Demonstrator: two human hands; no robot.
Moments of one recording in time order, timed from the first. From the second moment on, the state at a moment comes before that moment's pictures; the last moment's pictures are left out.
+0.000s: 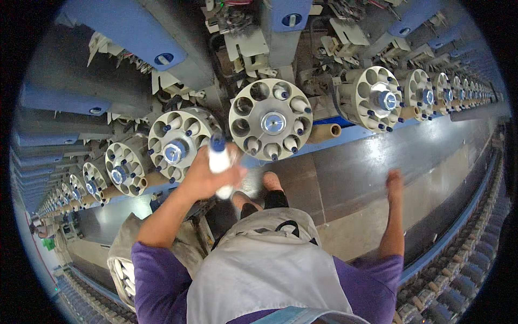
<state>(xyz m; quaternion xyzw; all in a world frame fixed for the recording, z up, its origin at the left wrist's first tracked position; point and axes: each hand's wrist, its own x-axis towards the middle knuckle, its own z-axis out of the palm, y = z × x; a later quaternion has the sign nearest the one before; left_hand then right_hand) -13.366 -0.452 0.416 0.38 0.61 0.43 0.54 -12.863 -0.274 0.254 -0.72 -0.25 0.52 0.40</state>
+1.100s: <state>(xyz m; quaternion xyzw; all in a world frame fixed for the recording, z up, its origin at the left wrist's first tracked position) -13.368 -0.433 0.334 0.09 0.27 0.71 0.64 -13.032 -0.309 0.364 -0.11 -0.24 0.80 0.54</state>
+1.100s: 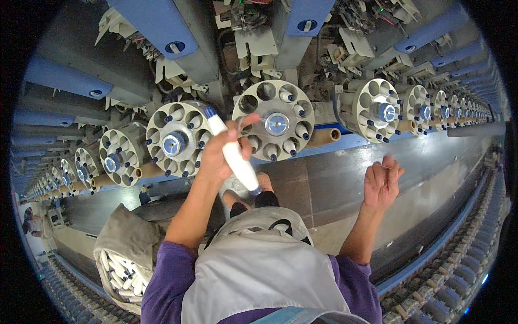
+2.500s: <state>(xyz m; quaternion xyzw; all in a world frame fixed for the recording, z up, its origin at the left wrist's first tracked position) -13.352 -0.586 0.349 -0.07 0.31 0.62 0.71 -13.219 -0.366 0.326 -0.06 -0.88 0.42 0.20</state>
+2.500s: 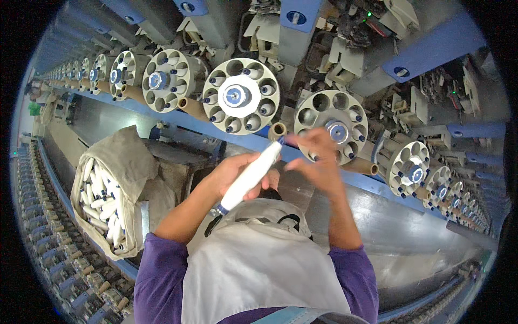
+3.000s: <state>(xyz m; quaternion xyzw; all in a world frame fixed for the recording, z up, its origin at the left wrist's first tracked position) -13.343 -0.592 0.317 0.37 0.71 0.47 0.38 -13.186 -0.253 0.257 -0.37 -0.85 0.17 0.34</state>
